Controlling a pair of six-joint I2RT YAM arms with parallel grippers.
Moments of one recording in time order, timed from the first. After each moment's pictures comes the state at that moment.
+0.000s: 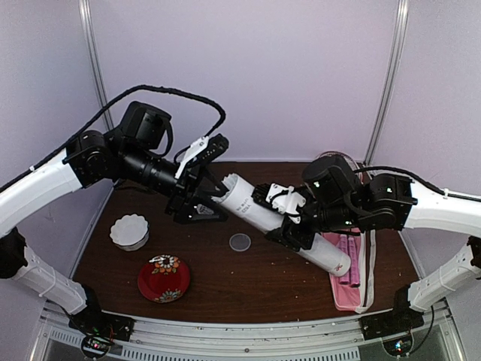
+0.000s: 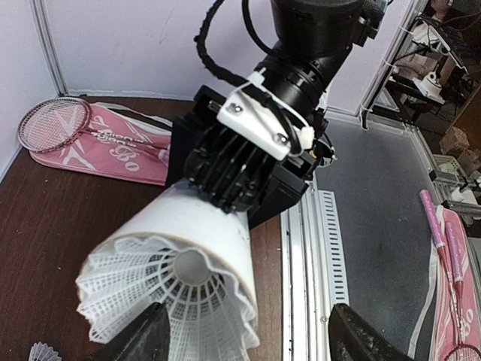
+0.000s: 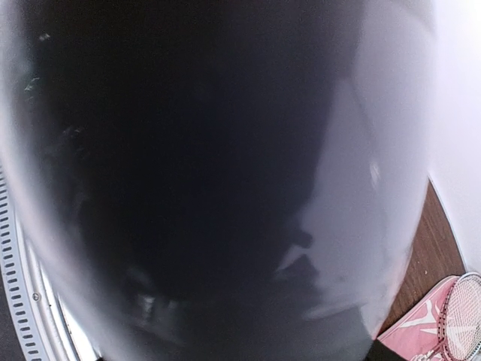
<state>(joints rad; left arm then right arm) -0.94 1.36 1.49 -0.73 0.60 0.20 1.15 1.30 1.21 -0.59 0.16 -0.21</state>
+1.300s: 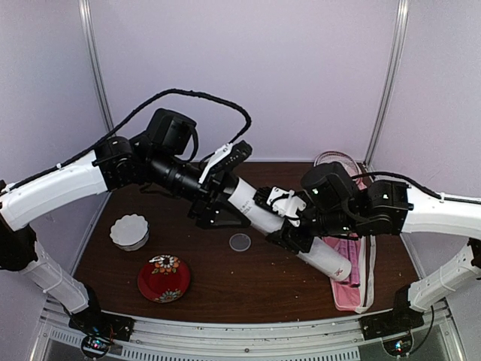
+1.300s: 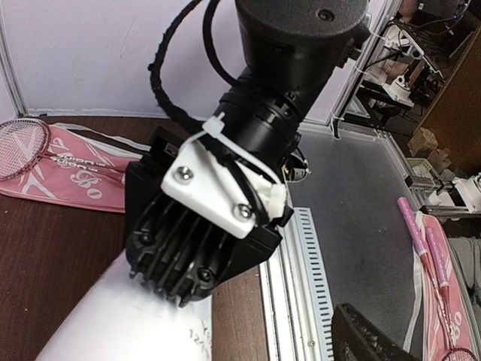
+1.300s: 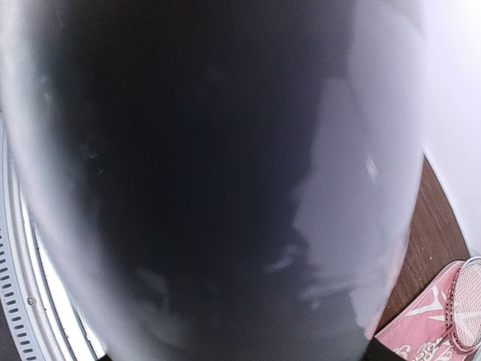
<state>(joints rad) -0.98 1.49 1.48 -0.57 0.71 0.17 1.14 1.29 1.16 -0.57 0.17 -0.17</state>
